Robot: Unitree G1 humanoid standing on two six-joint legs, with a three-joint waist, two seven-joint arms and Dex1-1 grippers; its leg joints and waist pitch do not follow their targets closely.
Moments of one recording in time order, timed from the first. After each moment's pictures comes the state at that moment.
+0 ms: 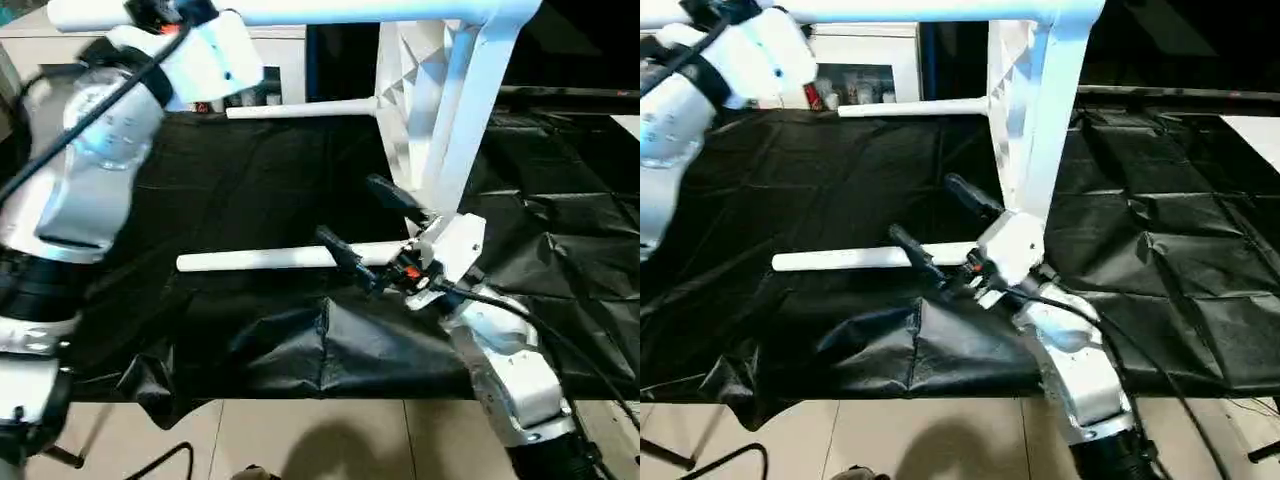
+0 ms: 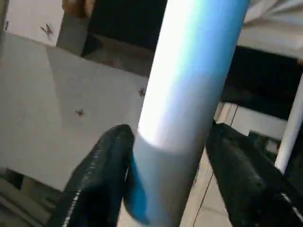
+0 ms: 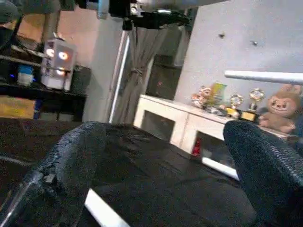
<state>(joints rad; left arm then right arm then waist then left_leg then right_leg) -0.88 0.68 -0.18 0.02 0.52 0.15 -0.41 -0.23 -0.19 0.23 -0.11 0.24 -0.16 0.55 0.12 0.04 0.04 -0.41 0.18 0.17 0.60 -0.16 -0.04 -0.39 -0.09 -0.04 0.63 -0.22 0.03</state>
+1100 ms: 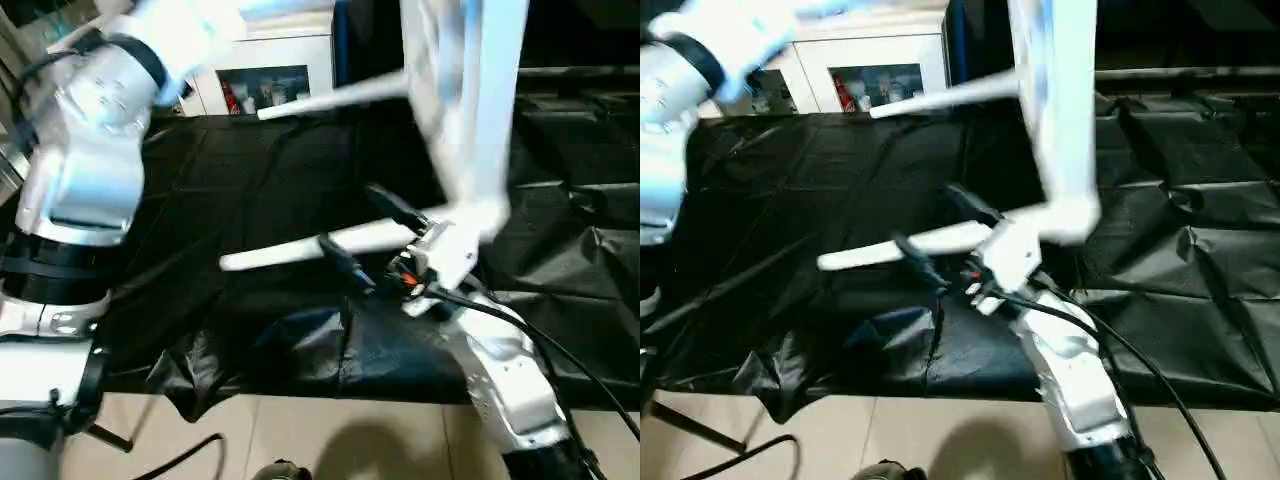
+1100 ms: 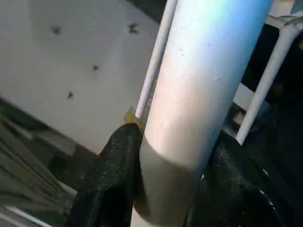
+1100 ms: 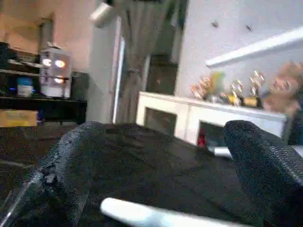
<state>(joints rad) -0.95 0.49 0.00 0.02 0.41 0.55 -0.47 -0.18 -0.18 0.16 -0.07 0.23 -0.14 0.50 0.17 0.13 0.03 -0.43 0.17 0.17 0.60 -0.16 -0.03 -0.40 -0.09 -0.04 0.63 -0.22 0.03</state>
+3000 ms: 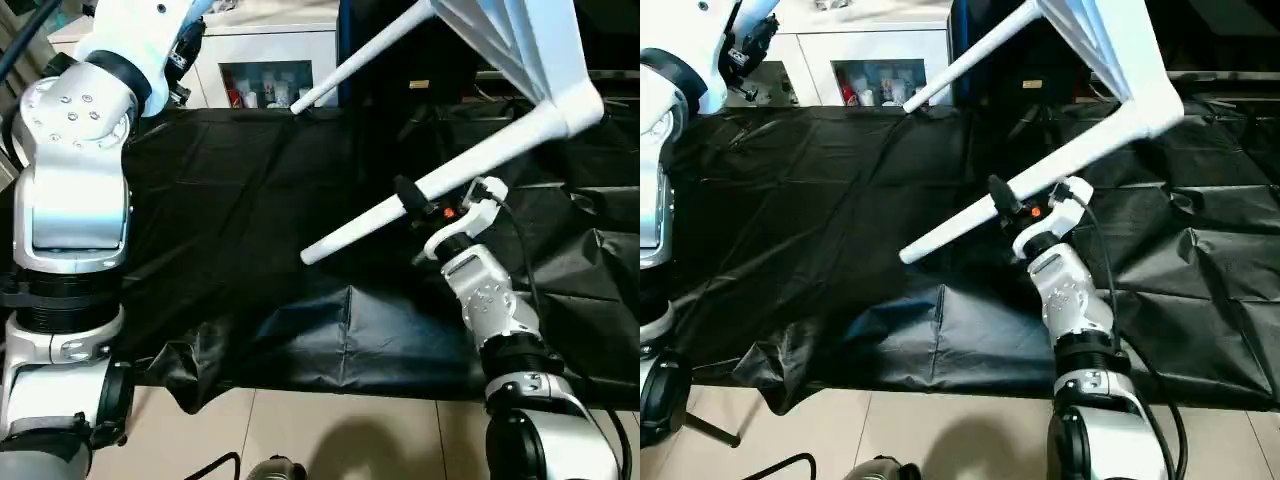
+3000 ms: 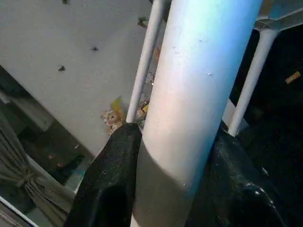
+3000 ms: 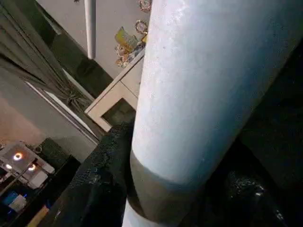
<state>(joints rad) -0.86 0.41 0.08 -0.15 0.32 0.68 -0.43 -0.68 -0.08 -0.29 0.73 0.59 0.14 0.49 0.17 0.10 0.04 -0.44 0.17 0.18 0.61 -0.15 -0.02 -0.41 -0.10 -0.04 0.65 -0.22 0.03</state>
